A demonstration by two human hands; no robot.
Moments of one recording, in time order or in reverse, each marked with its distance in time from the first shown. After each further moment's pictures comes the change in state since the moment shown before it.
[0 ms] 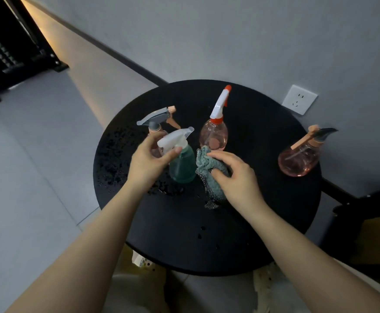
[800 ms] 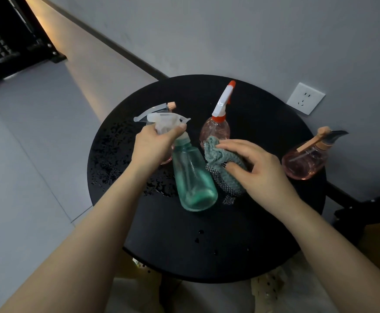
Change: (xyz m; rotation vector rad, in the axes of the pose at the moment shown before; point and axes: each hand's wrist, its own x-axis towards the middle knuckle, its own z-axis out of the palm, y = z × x) left_hand 0.021 0.035 0.010 -0.091 0.037 -0.156; right_hand 0.008 -0.015 -0.041 -0.034 -0.133 -0.135
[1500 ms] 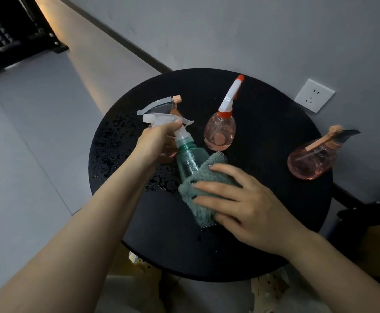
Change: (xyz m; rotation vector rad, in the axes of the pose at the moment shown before) left_hand 0.001 -0.004 -0.006 -0.219 -0.160 -0.276; right_hand -0.031 0.013 0.016 -0.536 -0.305 -0.614
